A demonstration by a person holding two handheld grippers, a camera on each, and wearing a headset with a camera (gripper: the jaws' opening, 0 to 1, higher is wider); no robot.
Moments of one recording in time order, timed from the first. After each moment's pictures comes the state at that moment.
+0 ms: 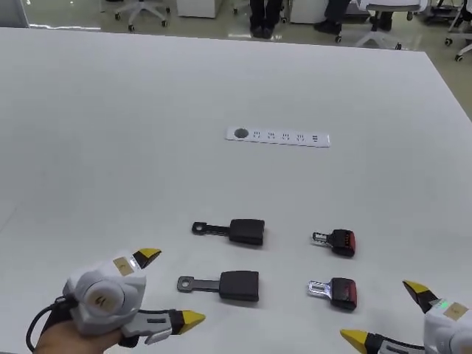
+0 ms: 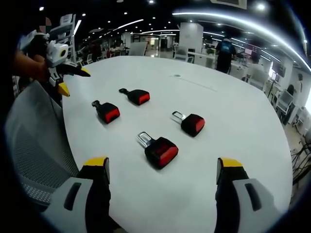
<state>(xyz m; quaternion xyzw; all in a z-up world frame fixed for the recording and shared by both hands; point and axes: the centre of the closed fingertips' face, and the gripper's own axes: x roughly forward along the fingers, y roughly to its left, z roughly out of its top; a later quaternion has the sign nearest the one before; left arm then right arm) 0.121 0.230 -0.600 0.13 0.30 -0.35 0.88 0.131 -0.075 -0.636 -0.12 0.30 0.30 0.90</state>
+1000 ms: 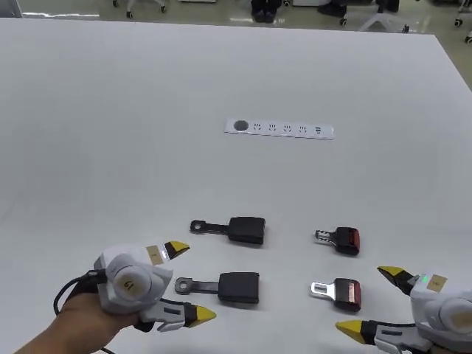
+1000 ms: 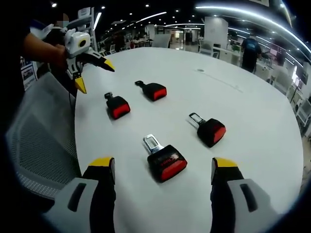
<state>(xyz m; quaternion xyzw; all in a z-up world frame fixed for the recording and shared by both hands) 0.143 0.192 -0.616 0.19 0.31 -0.44 0.82 0.153 -0.049 -0.652 -0.14 0.33 0.41 0.84</state>
